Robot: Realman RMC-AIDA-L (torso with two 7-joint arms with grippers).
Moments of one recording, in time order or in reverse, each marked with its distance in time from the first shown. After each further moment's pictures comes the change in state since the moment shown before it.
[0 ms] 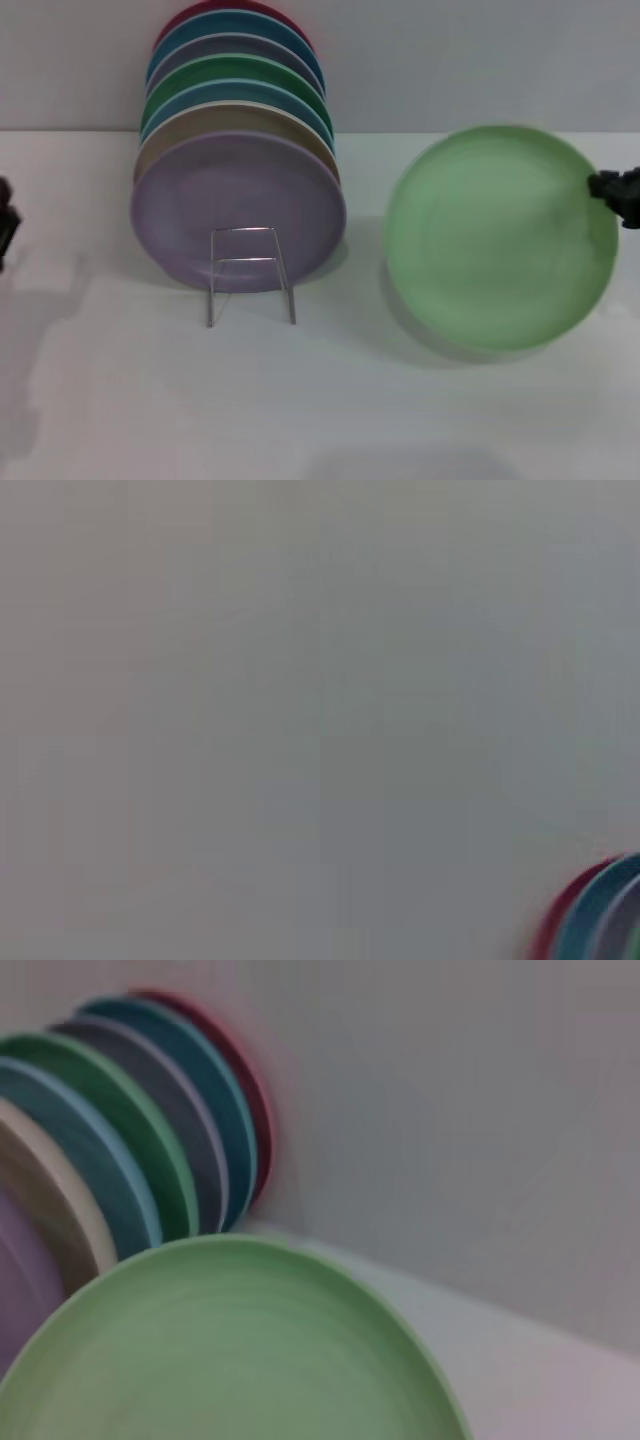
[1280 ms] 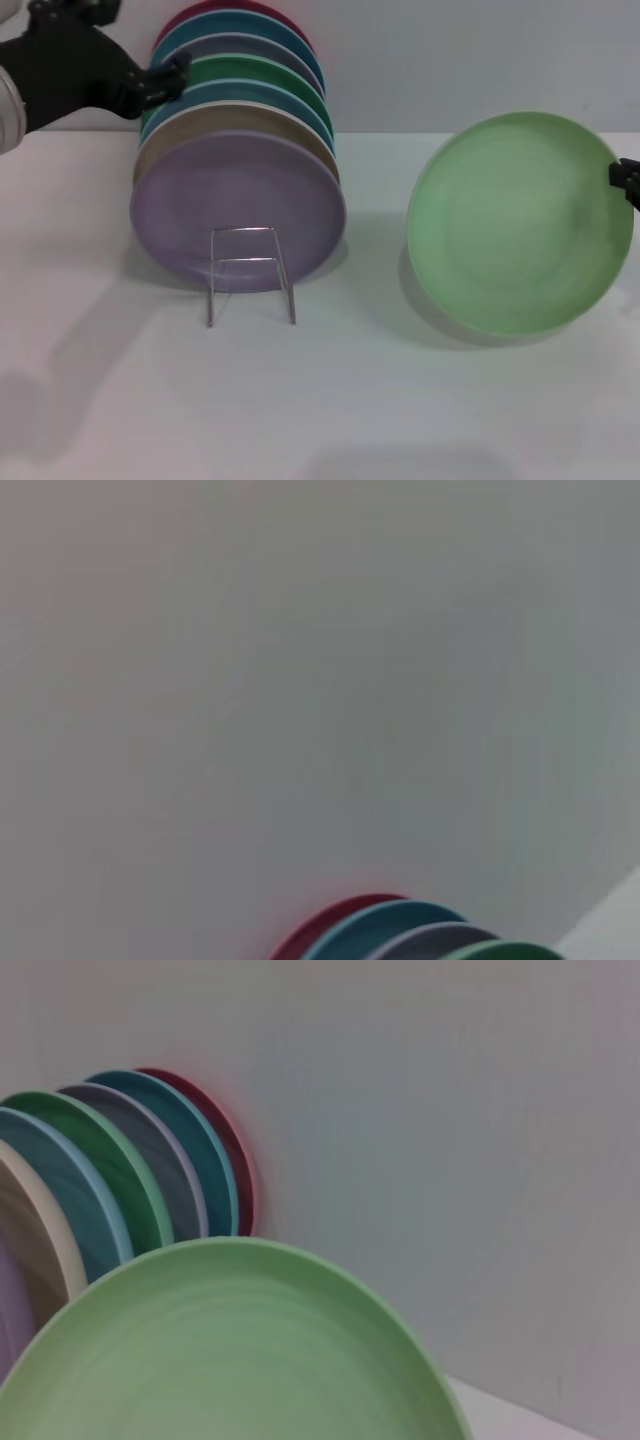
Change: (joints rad) left arm 0.070 0.196 -0.087 -1.650 -0.214 -1.958 0.474; right arm -0.014 0.000 0.098 -0.194 0.265 -0.063 -0.390
